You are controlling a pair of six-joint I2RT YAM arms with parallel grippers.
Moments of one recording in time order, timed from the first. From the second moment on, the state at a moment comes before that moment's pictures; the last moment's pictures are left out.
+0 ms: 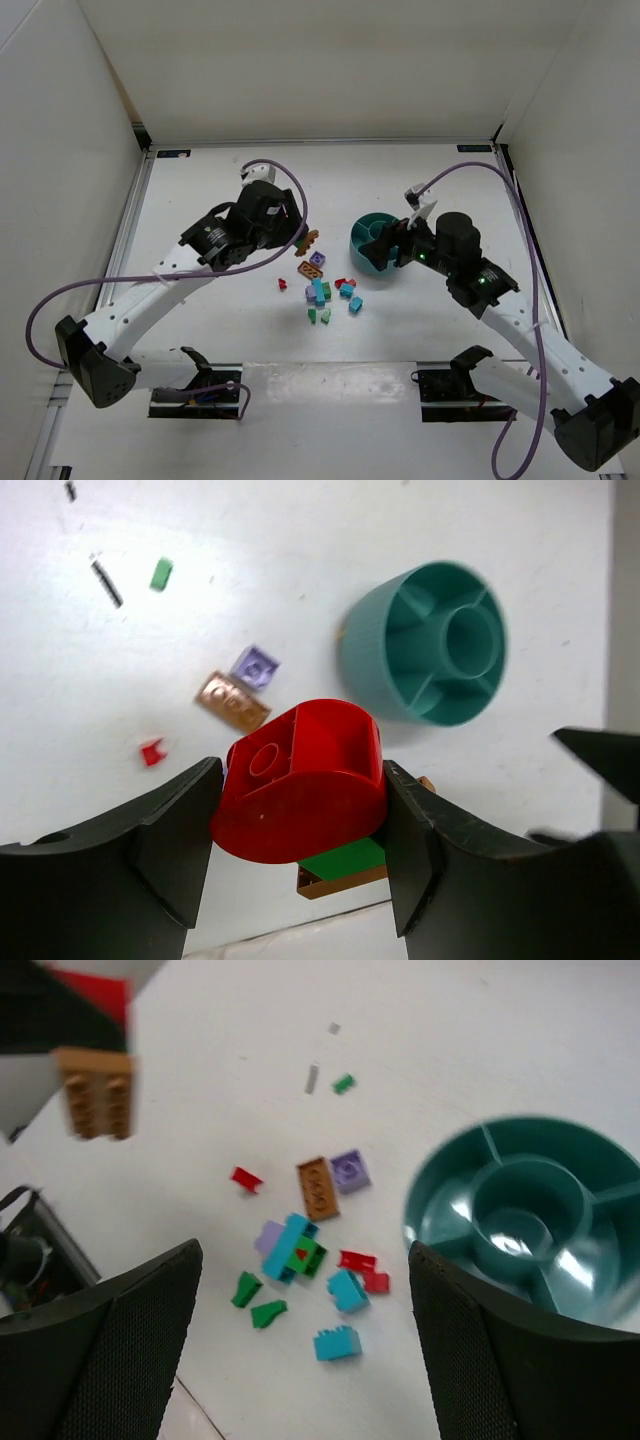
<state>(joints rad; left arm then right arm) -0.76 1.26 1.27 -0.72 -0.28 -0.78 0.56 0.89 0.76 -0.19 -0.26 0.28</state>
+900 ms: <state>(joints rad) -0.86 1.23 1.22 -0.45 -0.30 -0.92 0.74 1.09 0.86 0.16 -0.43 0.15</state>
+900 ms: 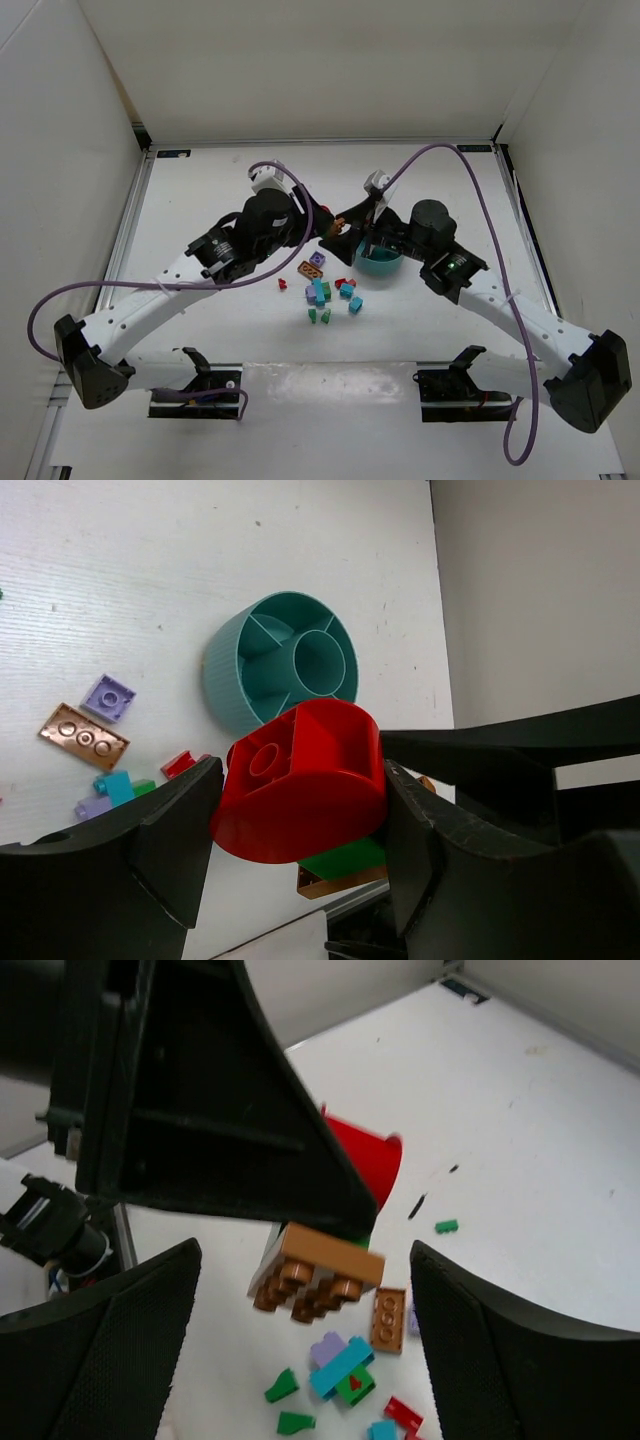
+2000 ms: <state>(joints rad) -0.96 1.13 1.06 -0.22 -0.50 -1.06 0.70 1.14 0.86 0.30 -0.51 0.24</state>
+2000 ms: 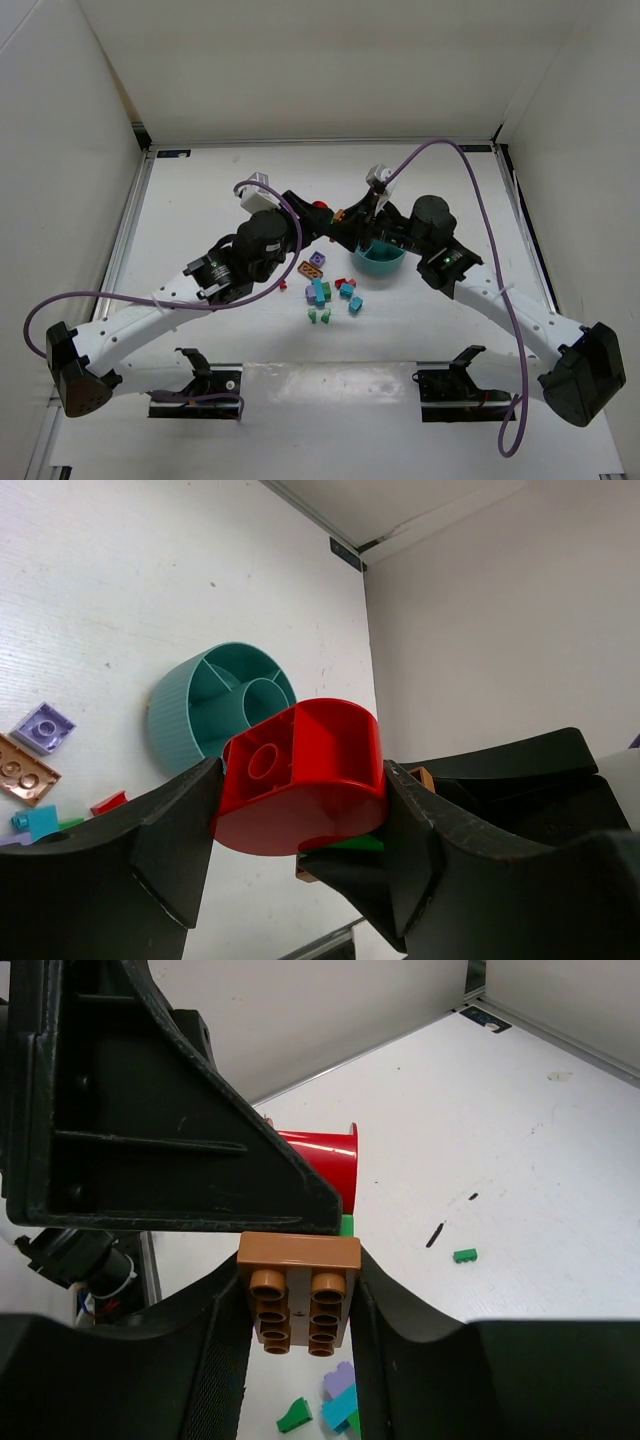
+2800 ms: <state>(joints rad) -0.97 1.05 1.03 -0.28 -0.66 -1.05 0.70 1.01 0.73 0.33 -0.49 0.26</state>
